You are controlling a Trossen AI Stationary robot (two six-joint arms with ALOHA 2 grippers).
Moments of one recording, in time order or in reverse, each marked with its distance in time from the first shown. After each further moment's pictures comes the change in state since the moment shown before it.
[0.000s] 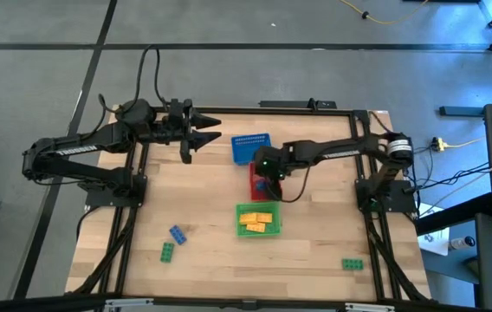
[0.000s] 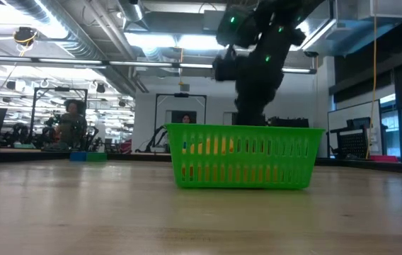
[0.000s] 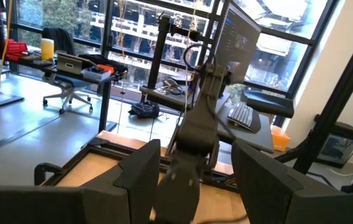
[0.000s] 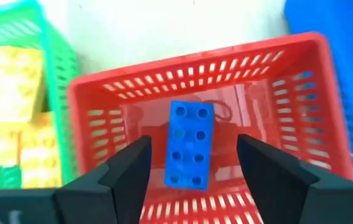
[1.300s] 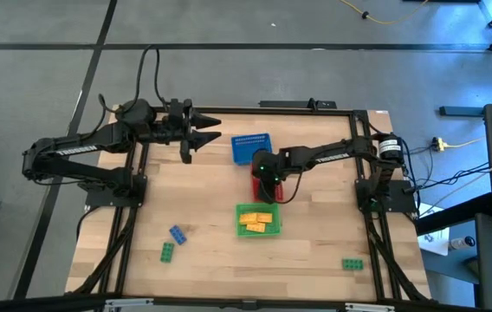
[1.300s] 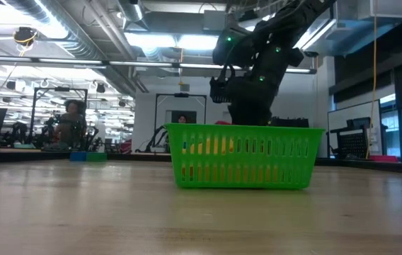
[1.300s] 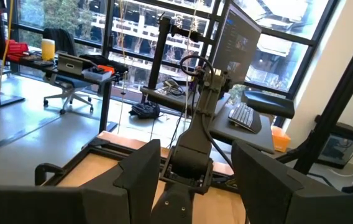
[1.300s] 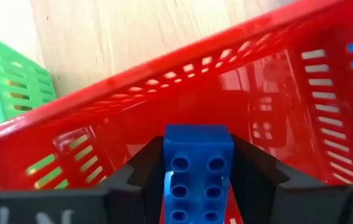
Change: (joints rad) left arm 0.000 0.000 0.000 0.001 -0.003 -0.001; right arm 0.001 0.095 -0.066 0.166 -0.006 0.157
